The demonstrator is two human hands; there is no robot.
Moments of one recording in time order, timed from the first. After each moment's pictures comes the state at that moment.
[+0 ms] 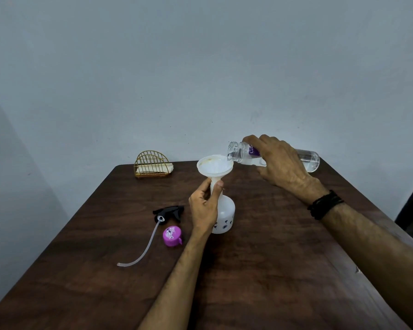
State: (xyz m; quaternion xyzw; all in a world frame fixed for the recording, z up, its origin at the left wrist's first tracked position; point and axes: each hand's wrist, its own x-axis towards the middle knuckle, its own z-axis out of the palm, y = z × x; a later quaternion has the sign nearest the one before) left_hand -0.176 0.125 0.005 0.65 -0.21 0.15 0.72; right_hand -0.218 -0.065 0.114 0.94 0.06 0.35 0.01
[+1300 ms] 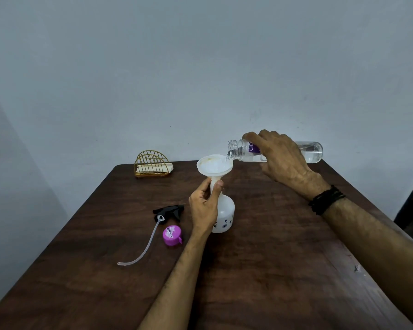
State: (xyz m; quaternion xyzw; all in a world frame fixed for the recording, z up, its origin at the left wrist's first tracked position) left_hand -0.174 0.124 0.001 0.65 -0.21 0.14 0.72; right_hand -0.218 -0.068 0.124 0.94 0.06 0.34 0.04
